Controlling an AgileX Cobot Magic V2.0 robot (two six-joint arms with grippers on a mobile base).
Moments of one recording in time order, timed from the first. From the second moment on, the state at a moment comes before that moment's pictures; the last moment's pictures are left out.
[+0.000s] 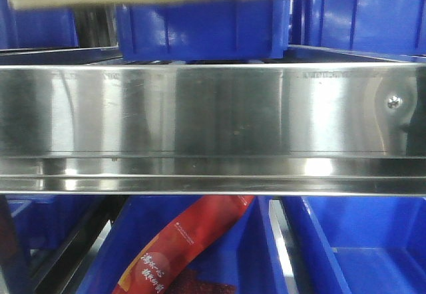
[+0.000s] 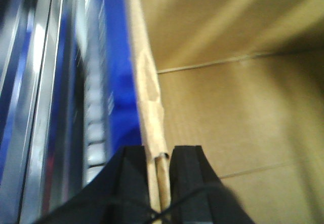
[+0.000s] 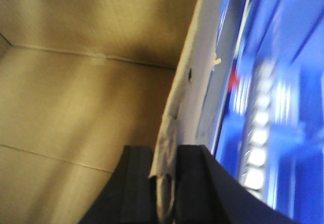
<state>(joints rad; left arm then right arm) -0.27 1.60 -2.07 0.07 1.21 -0.19 0.31 1.61 -2.14 0.11 1.26 0.01</state>
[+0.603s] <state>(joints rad) -0.52 1.29 -1.71 0.20 1.24 -0.32 0.31 1.13 -1.50 0.19 1.19 0.01</state>
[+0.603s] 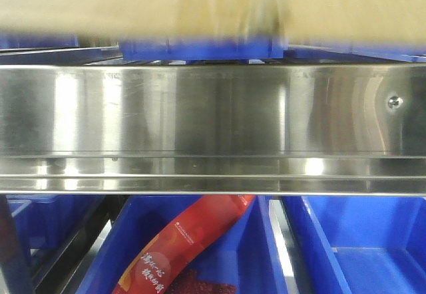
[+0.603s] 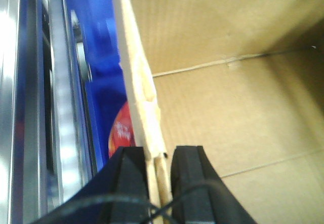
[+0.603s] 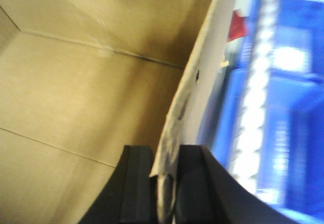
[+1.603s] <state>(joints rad) -0.54 1.20 -1.67 0.21 1.24 -0.33 0.31 1.11 -1.49 0.23 1.16 0.01</state>
